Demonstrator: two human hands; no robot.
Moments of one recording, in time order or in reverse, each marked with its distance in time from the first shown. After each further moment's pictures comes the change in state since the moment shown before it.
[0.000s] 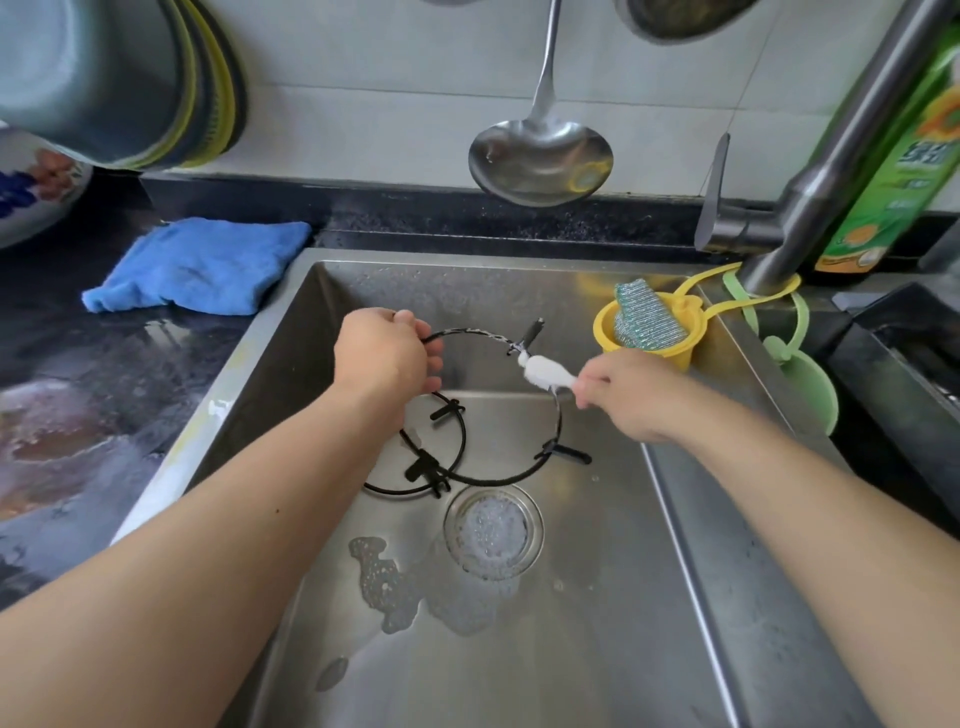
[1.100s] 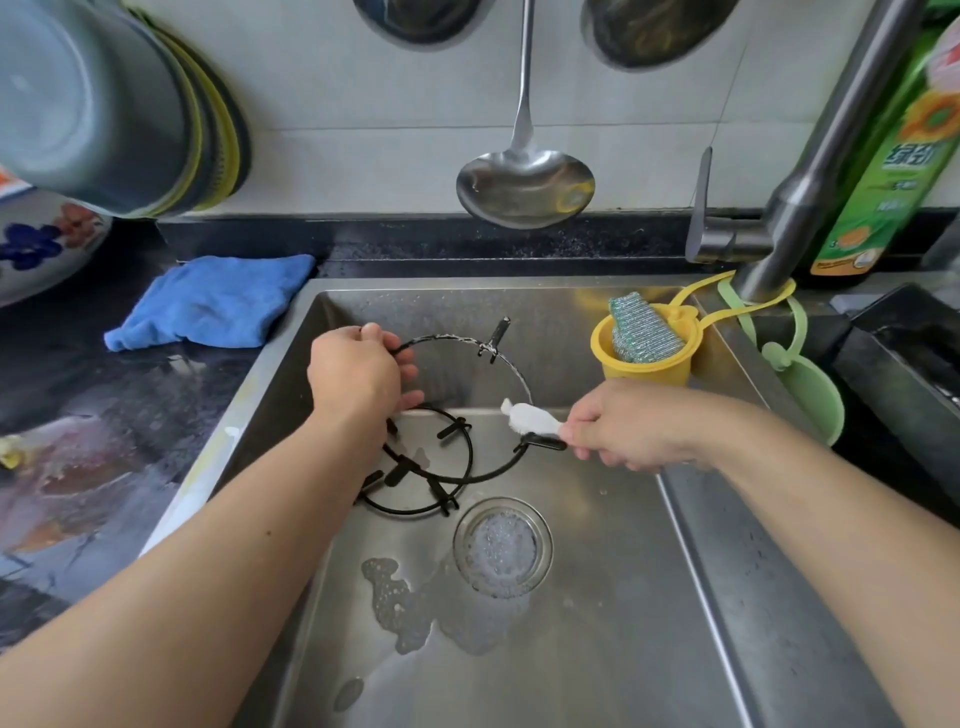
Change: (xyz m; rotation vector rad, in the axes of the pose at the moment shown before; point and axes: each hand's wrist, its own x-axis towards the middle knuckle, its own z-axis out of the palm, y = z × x) left_hand 0.008 0.001 -0.011 -0.079 0.095 0.029; right_hand -0.010 0.005 -0.003 0.272 -0.257 -0.051
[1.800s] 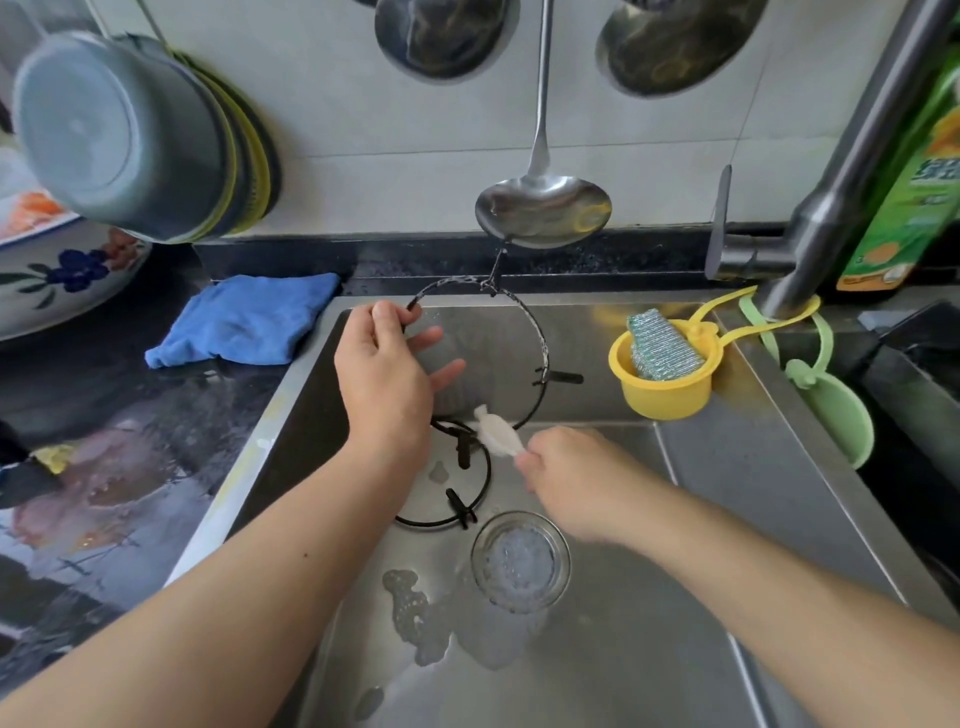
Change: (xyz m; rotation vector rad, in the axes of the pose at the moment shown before) left_hand -0.025 0.012 0.007 -0.338 -0.006 0.256; right_hand -0.004 -0.046 0.050 -0.117 0.186 -0.080
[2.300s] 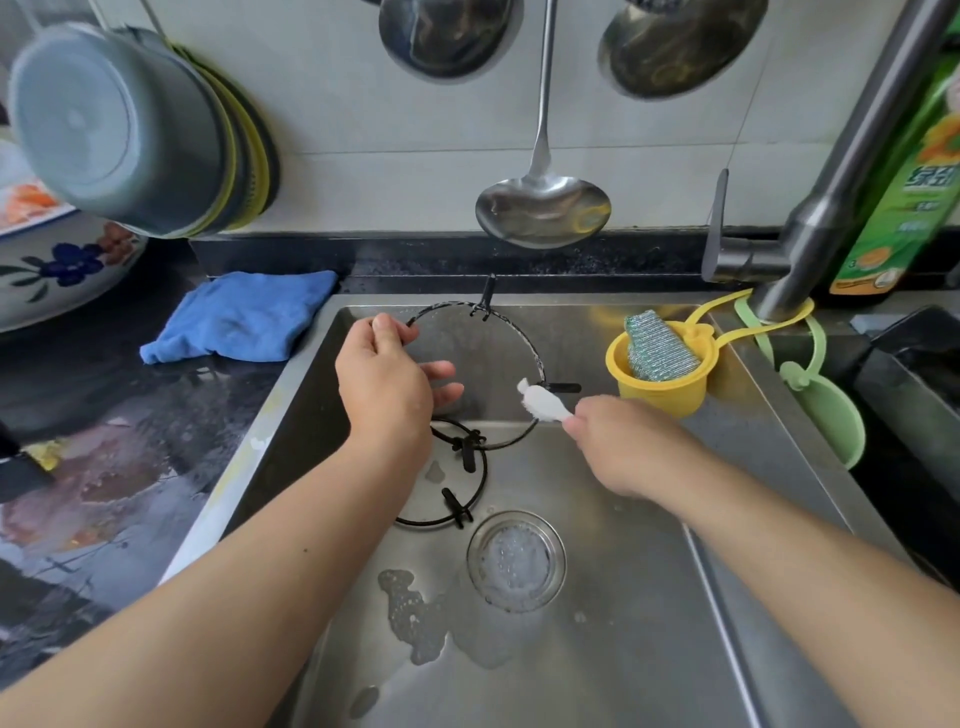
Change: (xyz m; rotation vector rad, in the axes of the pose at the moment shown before) left_hand 0.003 -0.006 0.001 0.081 0.074 -0.080; right_hand 0.015 0.030 -0.022 -0.248 0.085 0.142
